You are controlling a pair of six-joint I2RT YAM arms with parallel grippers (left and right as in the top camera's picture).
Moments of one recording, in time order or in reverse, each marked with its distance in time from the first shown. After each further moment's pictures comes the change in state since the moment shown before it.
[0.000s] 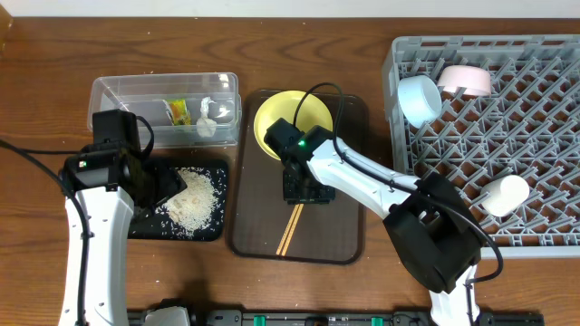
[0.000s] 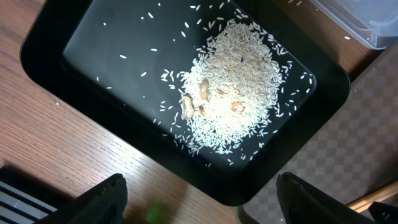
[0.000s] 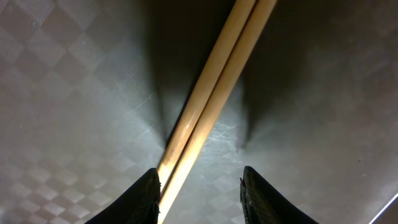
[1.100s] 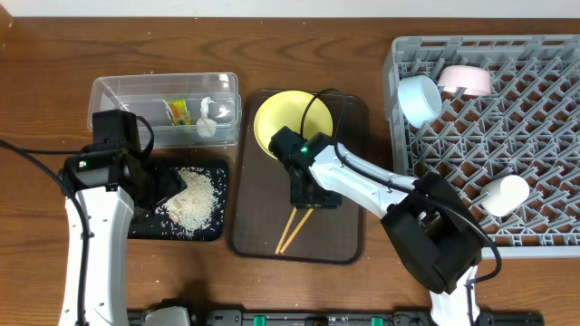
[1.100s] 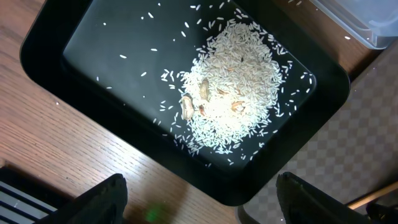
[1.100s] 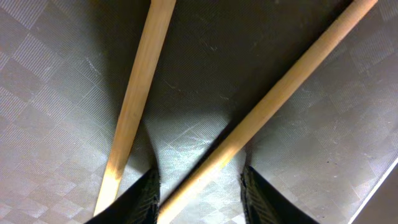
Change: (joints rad) left arm 0.000 0.000 0.000 0.000 0.000 0.000; right arm 0.002 -0.005 -0.071 0.019 0.068 0.025
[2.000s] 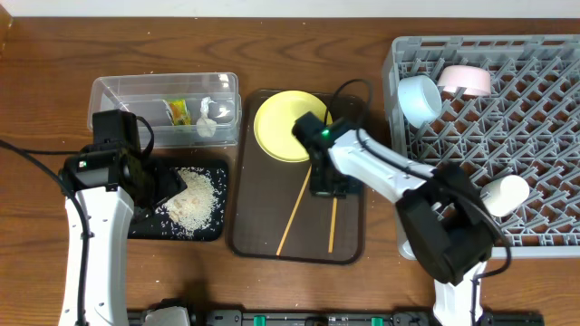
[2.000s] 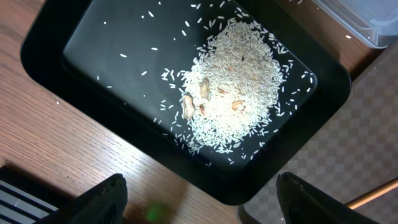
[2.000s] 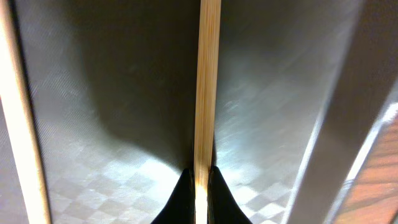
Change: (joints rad) left arm 0.000 0.000 0.000 -0.003 0.000 0.000; right arm -0.132 -0.017 -0.003 -0.051 0.016 -0.042
